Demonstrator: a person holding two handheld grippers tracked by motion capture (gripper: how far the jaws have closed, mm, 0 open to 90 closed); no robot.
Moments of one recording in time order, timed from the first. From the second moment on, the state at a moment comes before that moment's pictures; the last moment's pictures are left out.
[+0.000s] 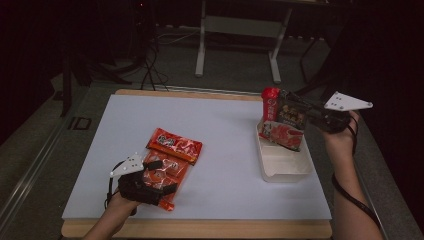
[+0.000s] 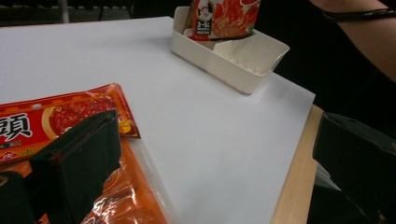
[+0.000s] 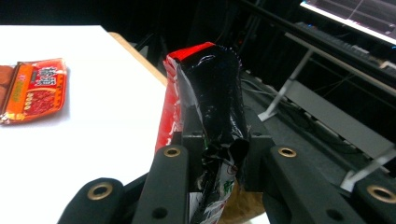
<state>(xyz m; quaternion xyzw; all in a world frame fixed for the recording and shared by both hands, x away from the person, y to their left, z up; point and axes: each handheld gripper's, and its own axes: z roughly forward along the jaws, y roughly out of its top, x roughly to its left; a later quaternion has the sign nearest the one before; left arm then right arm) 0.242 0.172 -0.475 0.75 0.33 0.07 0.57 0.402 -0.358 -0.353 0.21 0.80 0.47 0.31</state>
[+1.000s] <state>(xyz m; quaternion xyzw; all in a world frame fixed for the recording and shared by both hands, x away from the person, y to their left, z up) 0.243 0.182 -0.486 0.74 0.35 0.07 0.58 0.414 -0.367 -0.393 0.22 0.77 0.54 0.25</state>
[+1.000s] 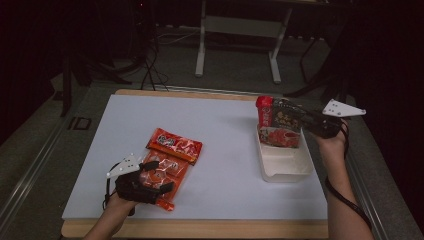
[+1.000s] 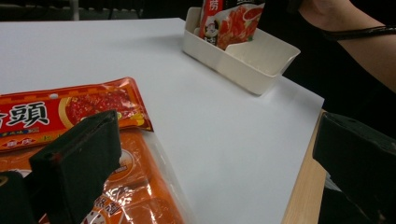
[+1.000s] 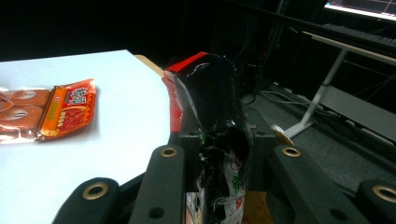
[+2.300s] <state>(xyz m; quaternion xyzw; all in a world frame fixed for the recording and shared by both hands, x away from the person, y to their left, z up) 0.241 0.186 -0.475 0.75 0.34 0.10 0.56 0.371 -0.340 -0.342 0.32 0.73 0.55 0.25</state>
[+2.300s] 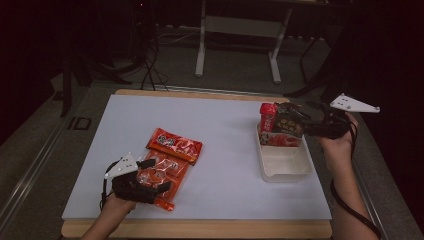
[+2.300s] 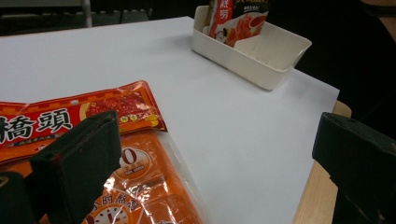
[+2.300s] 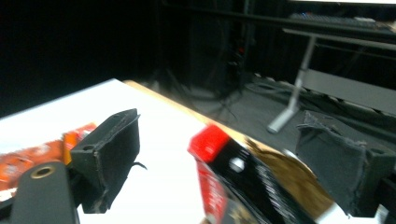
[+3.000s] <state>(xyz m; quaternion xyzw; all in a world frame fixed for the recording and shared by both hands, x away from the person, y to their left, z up) 0.240 0.203 -0.467 0.75 0.34 0.12 0.55 0.312 -0.291 -0.356 0.25 0.75 0.57 0.21</state>
